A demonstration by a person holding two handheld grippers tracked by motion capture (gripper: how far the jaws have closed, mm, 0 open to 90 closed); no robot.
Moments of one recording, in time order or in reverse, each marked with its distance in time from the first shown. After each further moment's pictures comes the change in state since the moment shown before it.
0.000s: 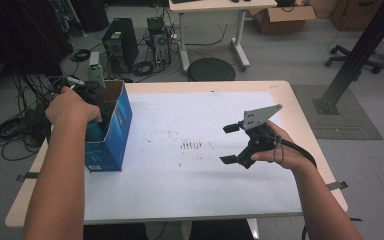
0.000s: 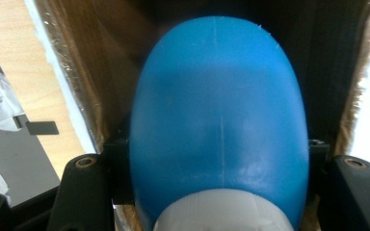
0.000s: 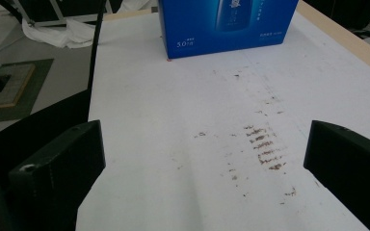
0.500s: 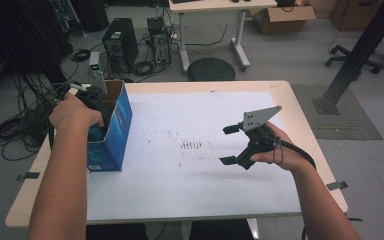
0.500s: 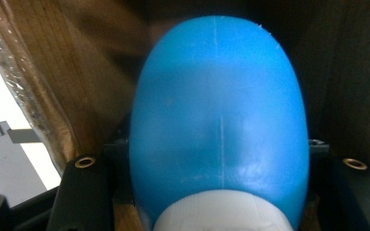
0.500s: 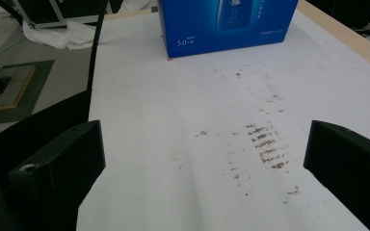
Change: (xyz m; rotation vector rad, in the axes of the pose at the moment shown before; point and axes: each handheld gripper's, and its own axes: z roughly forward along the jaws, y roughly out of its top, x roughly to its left) left arm 0.002 0.003 0.018 0.004 -0.027 0.006; right arm 0.000 -0.003 0.002 -0.002 0.000 0.009
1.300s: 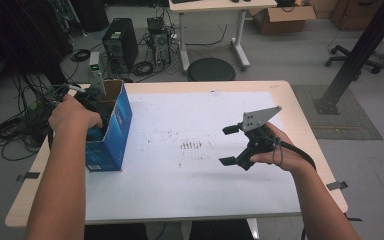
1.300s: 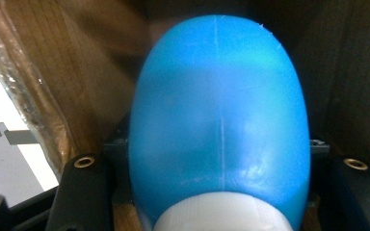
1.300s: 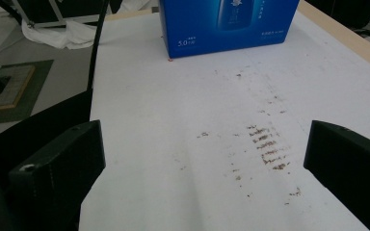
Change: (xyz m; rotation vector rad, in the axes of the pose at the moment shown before) left arm 0.002 -0.003 0.002 -0.005 -0.008 -0.001; right arm 0.003 0.002 0.000 0.000 -0.003 -0.003
